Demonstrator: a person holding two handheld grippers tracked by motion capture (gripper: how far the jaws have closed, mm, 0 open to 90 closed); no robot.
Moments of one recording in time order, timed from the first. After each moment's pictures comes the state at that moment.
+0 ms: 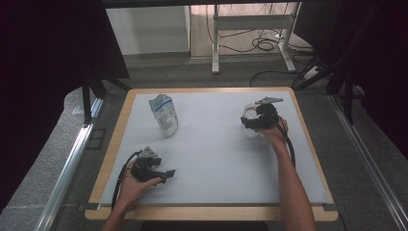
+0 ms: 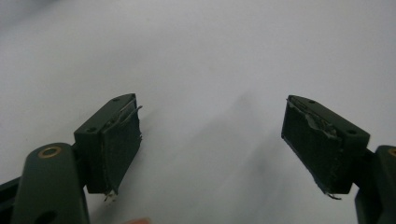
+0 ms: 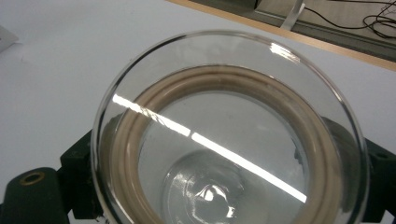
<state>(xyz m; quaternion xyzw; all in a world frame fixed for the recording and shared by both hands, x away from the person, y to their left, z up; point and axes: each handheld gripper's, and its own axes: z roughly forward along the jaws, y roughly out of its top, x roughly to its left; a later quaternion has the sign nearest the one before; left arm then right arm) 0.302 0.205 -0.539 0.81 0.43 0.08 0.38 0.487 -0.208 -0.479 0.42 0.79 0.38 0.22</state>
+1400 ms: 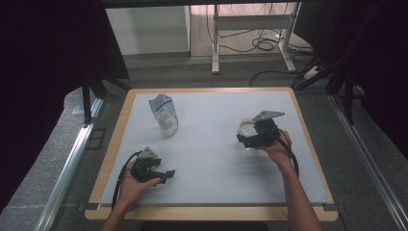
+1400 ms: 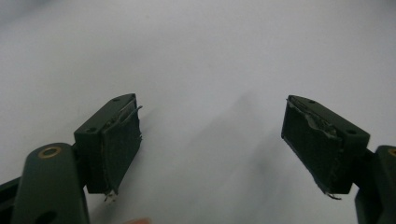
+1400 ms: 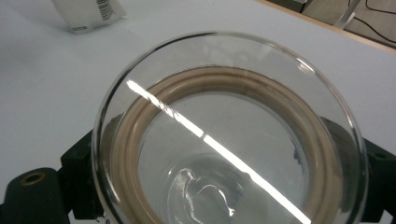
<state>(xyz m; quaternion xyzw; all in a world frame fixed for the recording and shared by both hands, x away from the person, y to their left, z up) 0.301 0.206 -0.539 0.81 0.43 0.08 0.38 0.409 -0.197 -0.461 0.34 0.83 0.39 0.18</state>
